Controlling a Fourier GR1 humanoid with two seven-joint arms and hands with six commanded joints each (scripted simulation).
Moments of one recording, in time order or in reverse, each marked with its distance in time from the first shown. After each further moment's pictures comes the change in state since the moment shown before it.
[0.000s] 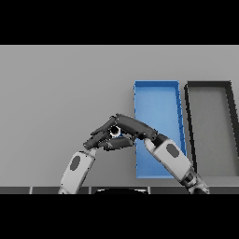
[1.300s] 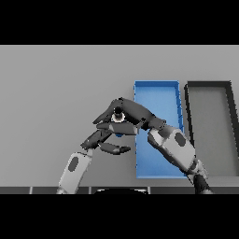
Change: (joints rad) left arm 0.020 0.019 0.025 0.012 -0.112 -0.052 0.038; right arm -0.214 -0.030 -0.111 -0.036 -0.323 -0.213 0.180
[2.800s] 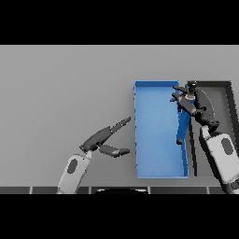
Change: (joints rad) left arm 0.034 0.007 -0.014 -0.036 0.001 -0.002 0.032; right arm 0.404 -0.433 -0.177 0.120 0.027 -0.377 0.107
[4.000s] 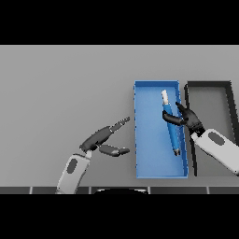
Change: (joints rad) left arm -0.006 0.007 0.002 -0.001 -0.003 0.000 0.006; right arm -0.331 -0.398 0.850 0.214 -0.287 -0.144 0.001
